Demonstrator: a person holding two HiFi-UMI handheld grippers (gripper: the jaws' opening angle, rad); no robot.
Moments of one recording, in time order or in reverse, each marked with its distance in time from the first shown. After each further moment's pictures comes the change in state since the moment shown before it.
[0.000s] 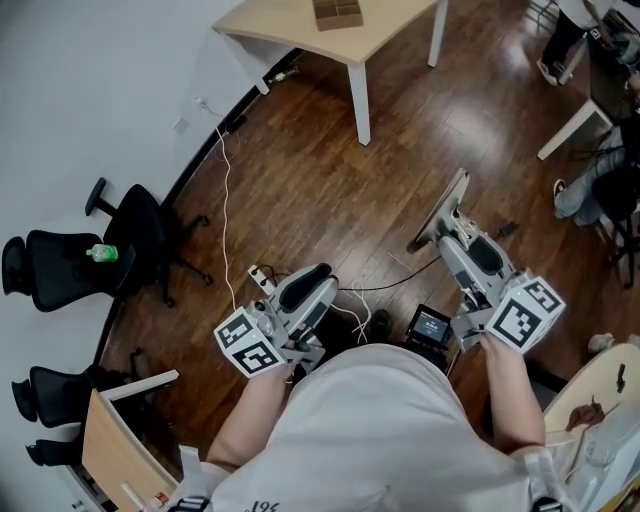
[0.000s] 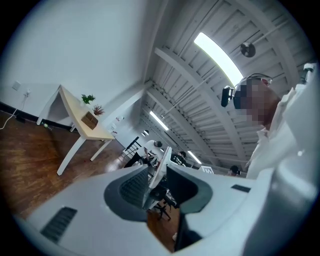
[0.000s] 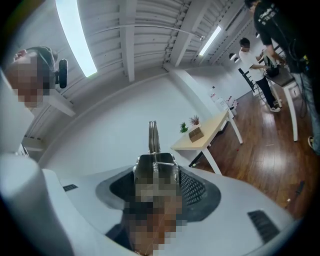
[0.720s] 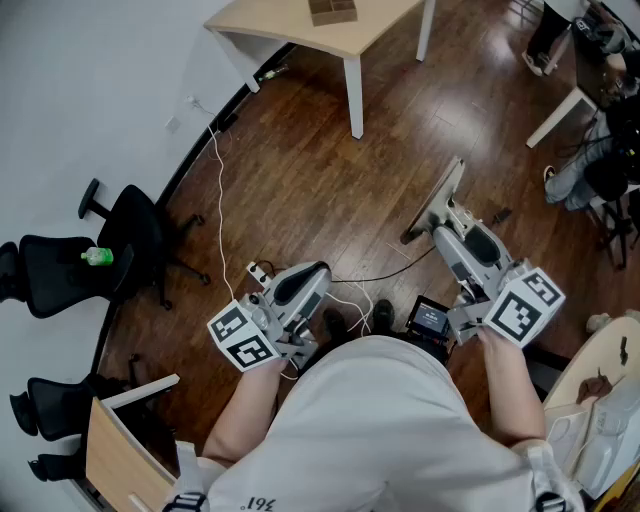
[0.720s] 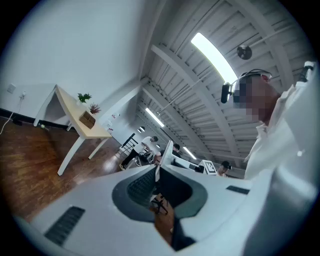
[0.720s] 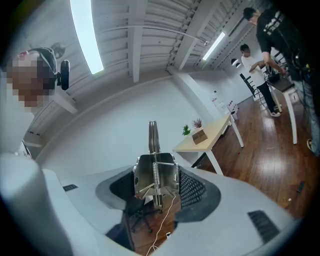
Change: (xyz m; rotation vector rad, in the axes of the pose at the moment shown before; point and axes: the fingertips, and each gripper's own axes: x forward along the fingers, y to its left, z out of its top) left arm -0.057 0.002 0.013 0.029 0.045 -0.048; right arm 0.009 0.066 -0.015 -0.034 -0.036 -0.007
